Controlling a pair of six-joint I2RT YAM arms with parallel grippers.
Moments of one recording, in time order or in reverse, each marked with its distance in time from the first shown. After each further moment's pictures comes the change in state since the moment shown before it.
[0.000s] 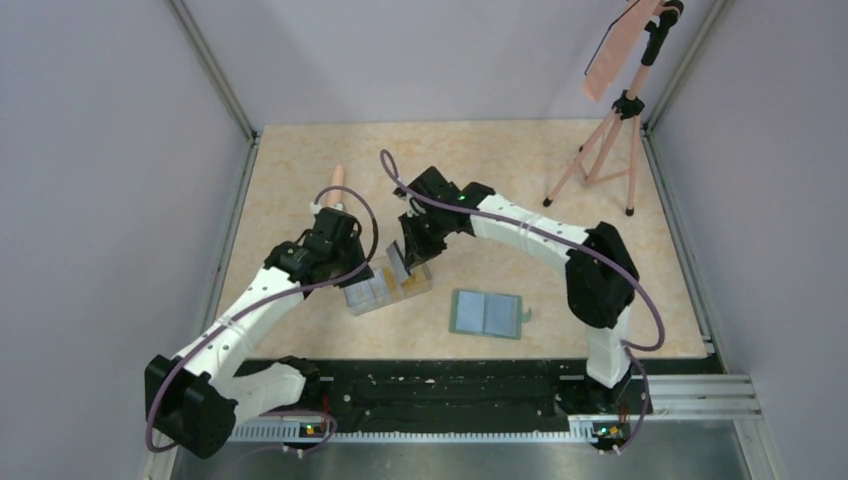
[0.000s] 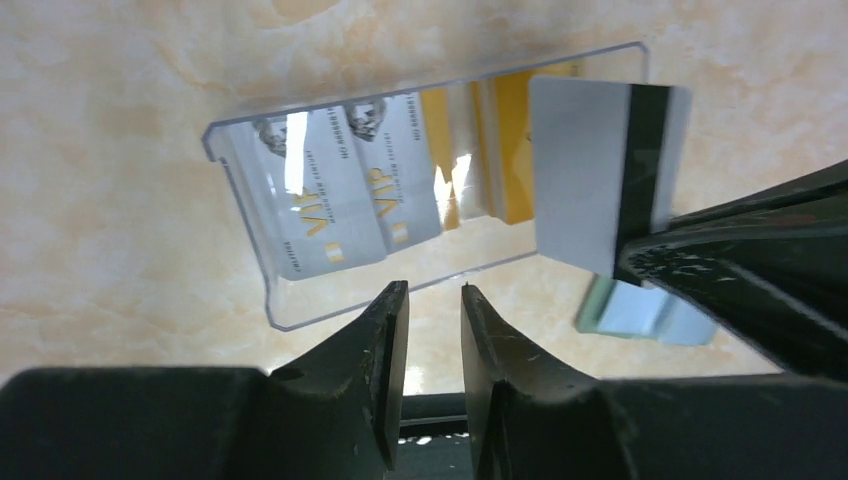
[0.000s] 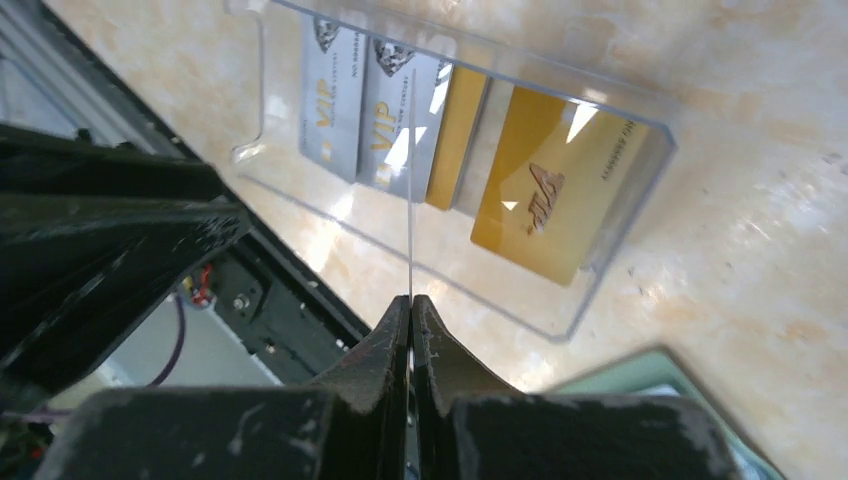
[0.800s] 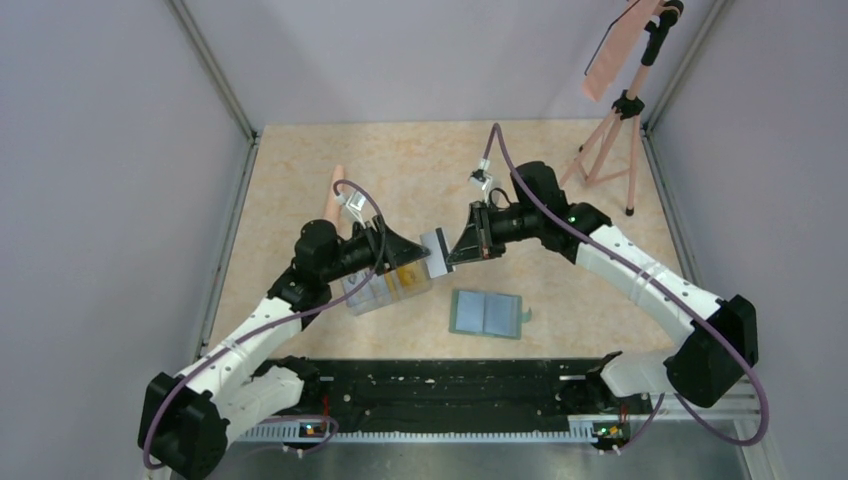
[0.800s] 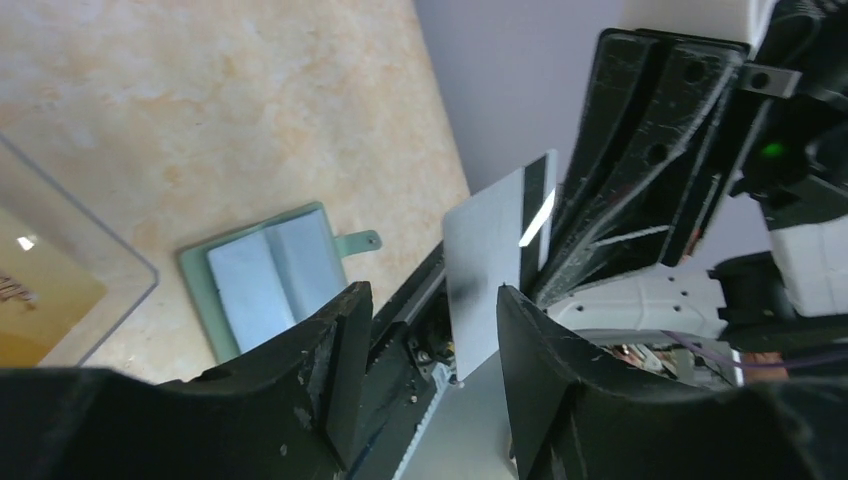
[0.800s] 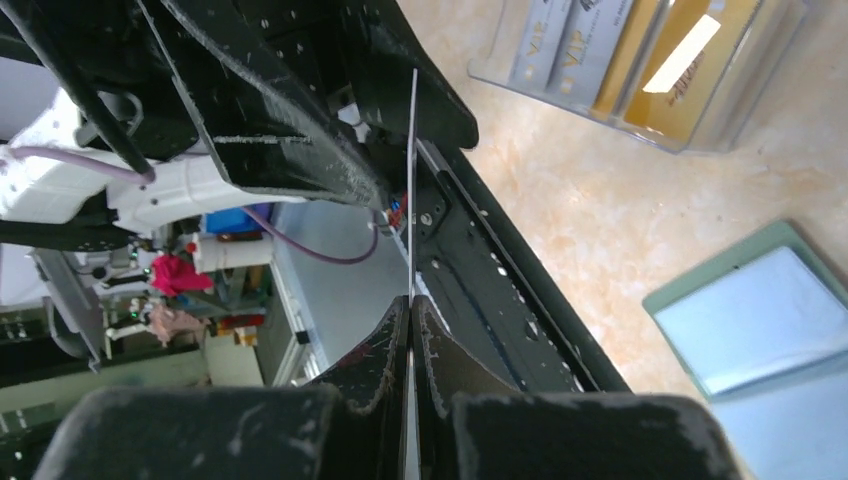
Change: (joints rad) left arm 0.000 -0.164 -0.313 0.942 0.645 -0.267; right arm -0.241 -0.658 -0.513 0.237 -0.412 0.143
